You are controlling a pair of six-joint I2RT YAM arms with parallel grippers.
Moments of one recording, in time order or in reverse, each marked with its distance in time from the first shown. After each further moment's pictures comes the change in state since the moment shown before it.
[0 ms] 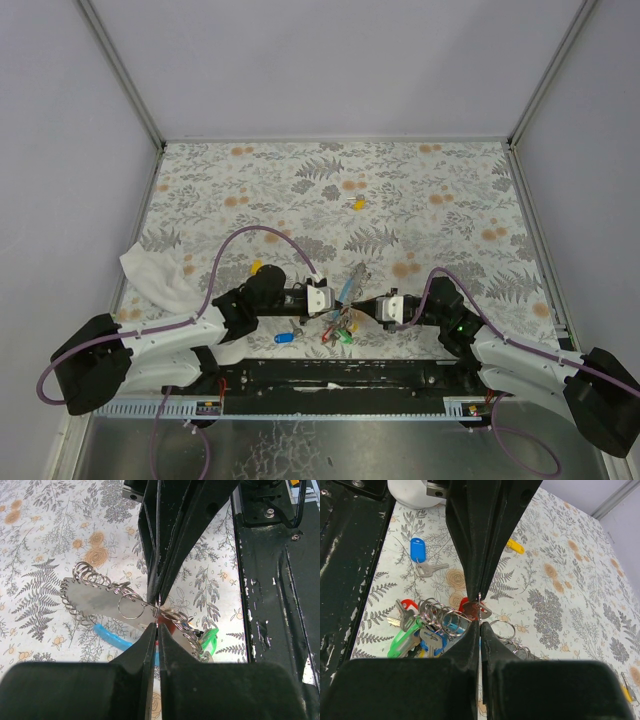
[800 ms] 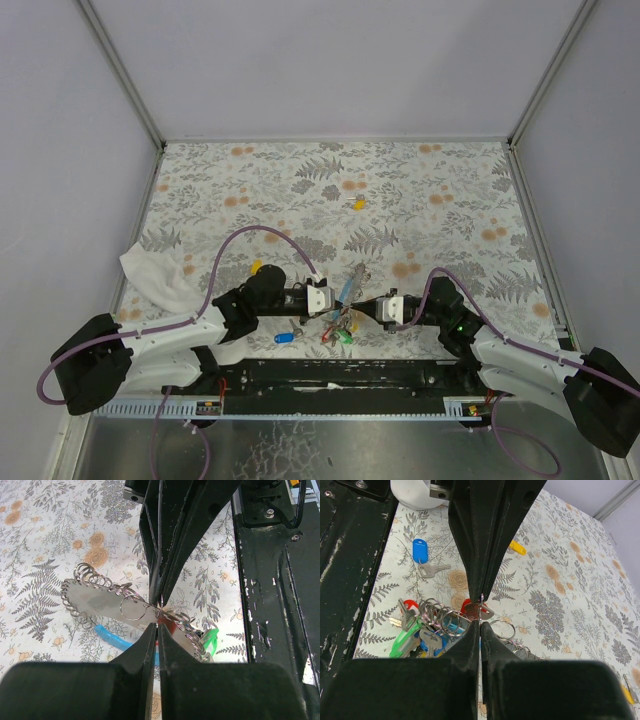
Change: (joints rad) left arm 0.000 0.003 0.000 0.003 0.002 0.000; right arm 0.000 0.001 0.000 0.000 -0.013 0.002
